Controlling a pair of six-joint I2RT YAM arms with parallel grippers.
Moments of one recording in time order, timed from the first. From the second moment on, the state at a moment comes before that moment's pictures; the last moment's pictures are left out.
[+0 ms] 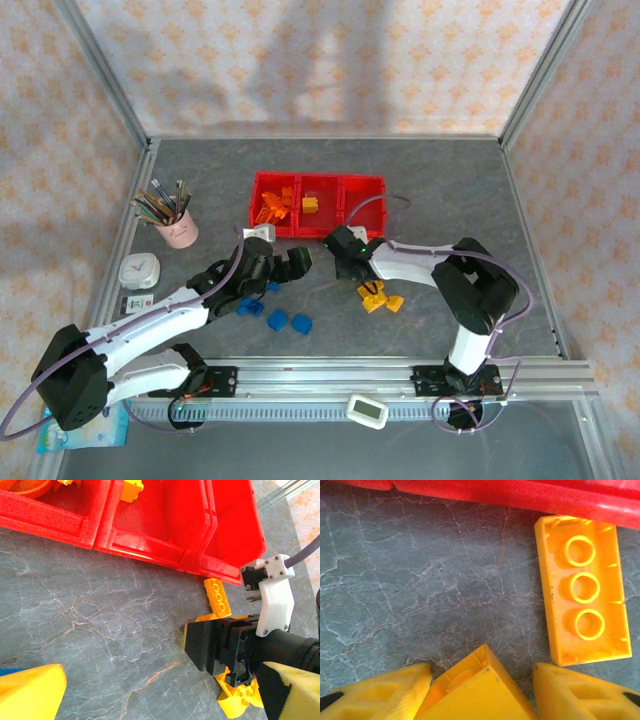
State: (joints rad) left arm -0.69 1.08 0.60 -0.16 -0.11 -0.85; right arm 0.79 1.77 0.99 -0.43 0.30 0.63
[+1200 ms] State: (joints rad) left arm -0.59 1.02 0.67 -0.26 -0.25 -0.79; right arm 0.77 1.76 1.35 -0.48 0.22 0.52
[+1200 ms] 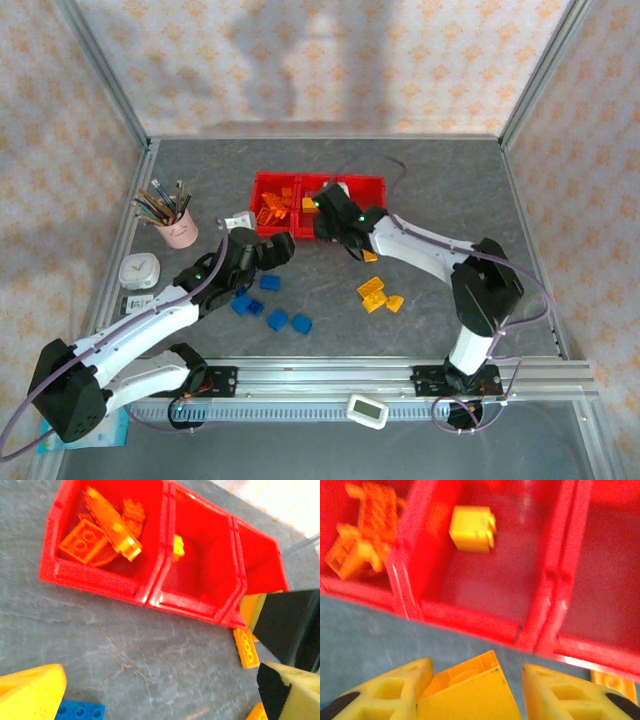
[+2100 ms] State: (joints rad) left arm -0.49 1.03 0.70 -0.26 -0.15 -0.75; right arm 0.69 1.88 1.49 -0.50 0.17 0.48
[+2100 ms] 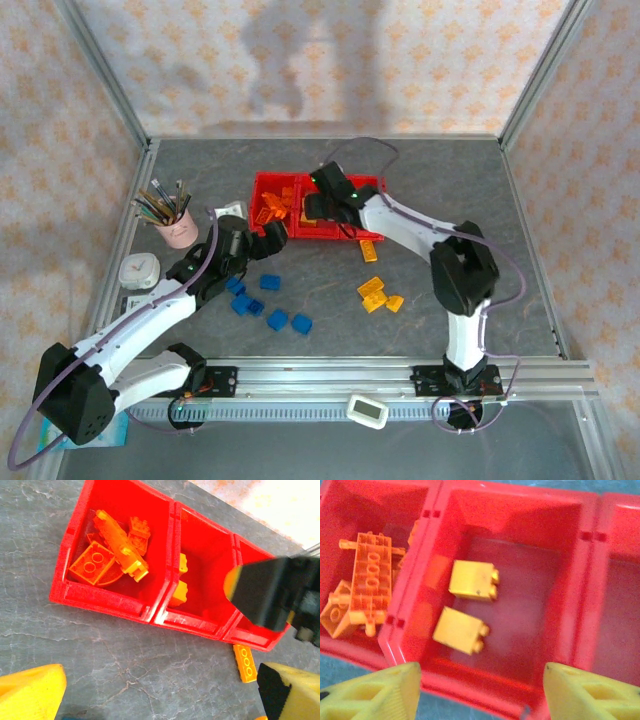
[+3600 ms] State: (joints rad) left arm -0.74 1.17 0.63 -0.06 -0.16 -0.85; right arm 0.59 1.75 0.94 -0.30 0.22 0.50
